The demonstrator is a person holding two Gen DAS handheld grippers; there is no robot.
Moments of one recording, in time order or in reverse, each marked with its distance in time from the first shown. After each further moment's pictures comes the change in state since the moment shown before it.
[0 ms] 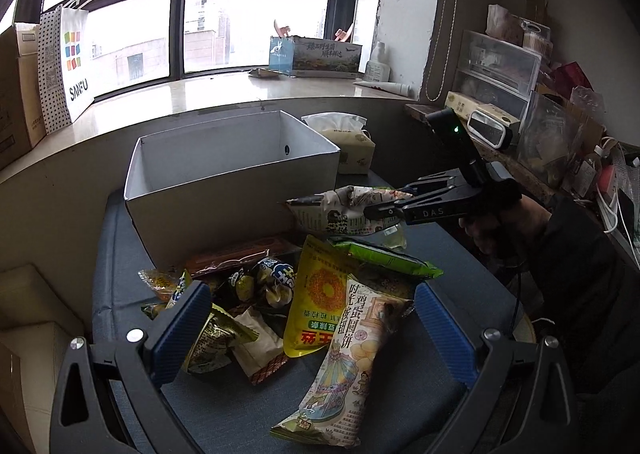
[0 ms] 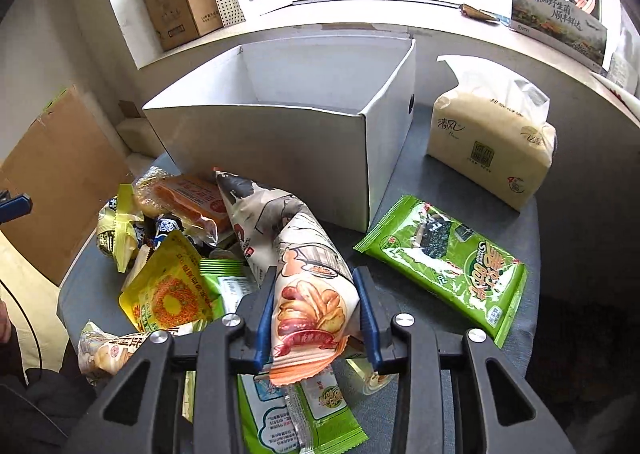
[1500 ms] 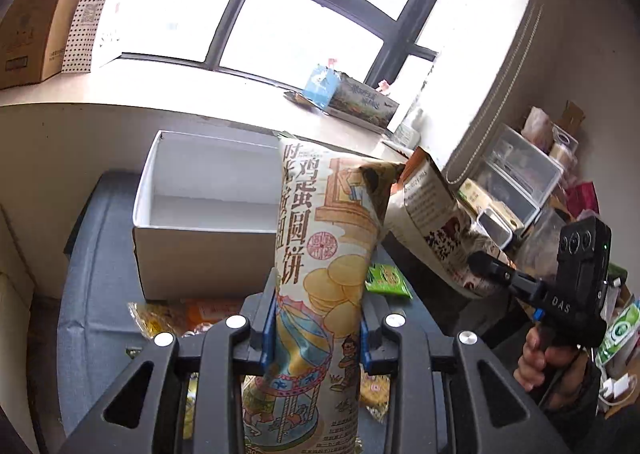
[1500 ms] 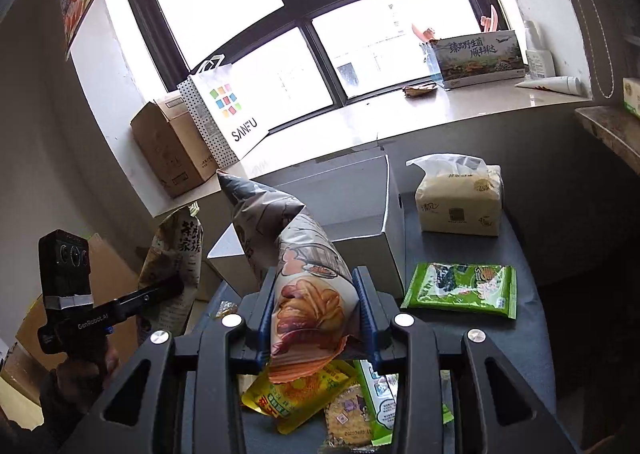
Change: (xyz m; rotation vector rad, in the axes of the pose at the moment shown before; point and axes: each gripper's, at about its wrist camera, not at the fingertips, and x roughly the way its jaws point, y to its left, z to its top) left arm 0.020 0.090 0.056 -0.337 -0.133 -0.084; right arm -0.098 0.042 0.008 0.313 -0.420 0.024
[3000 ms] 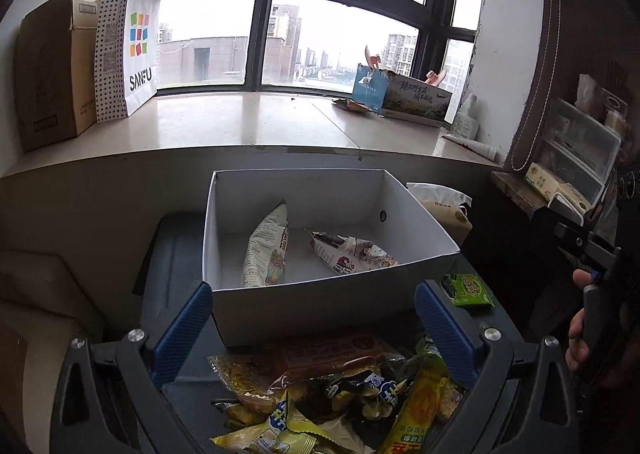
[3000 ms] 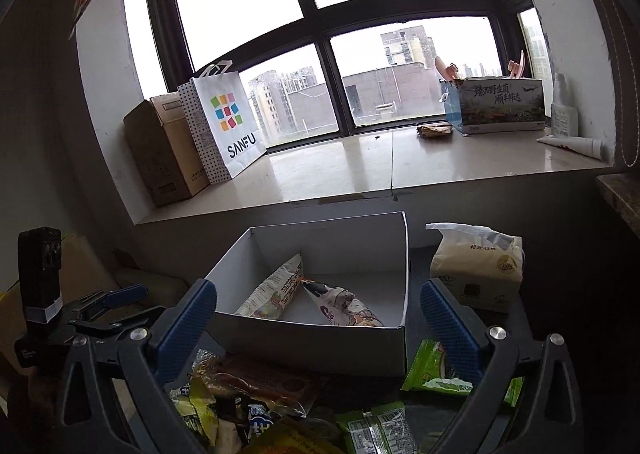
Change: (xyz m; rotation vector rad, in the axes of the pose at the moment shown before) left arm 0.012 0.004 0.013 0.156 0.008 0.245; right arm 0.039 0.021 0.041 -0.128 -0.055 -0.047
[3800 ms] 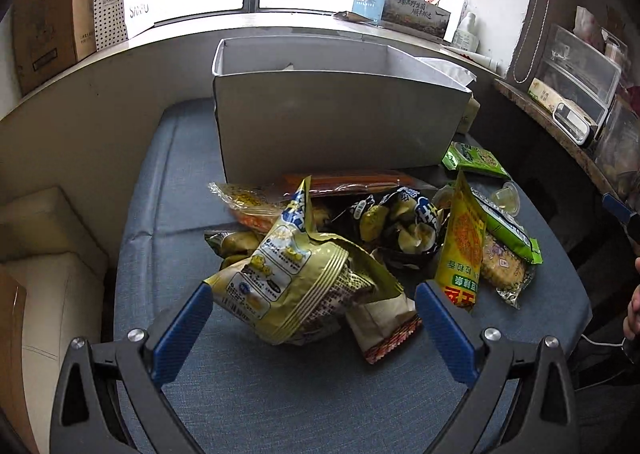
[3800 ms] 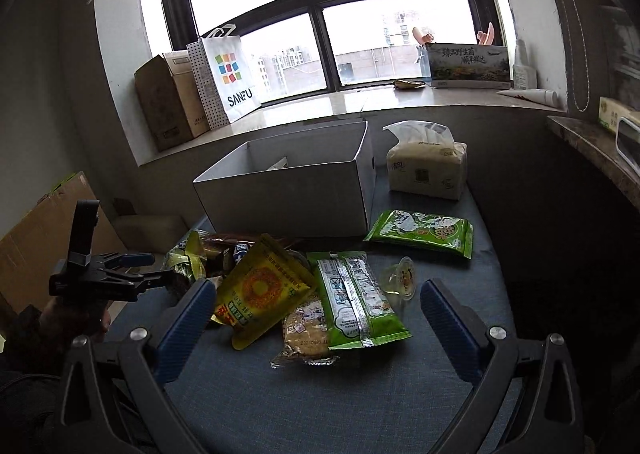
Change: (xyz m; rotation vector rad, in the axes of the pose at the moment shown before) left arm 0.013 0.019 -0.124 0.042 0.229 0.030; right arm -0.099 -0.014 -0.130 -0.023 0.094 -0.048
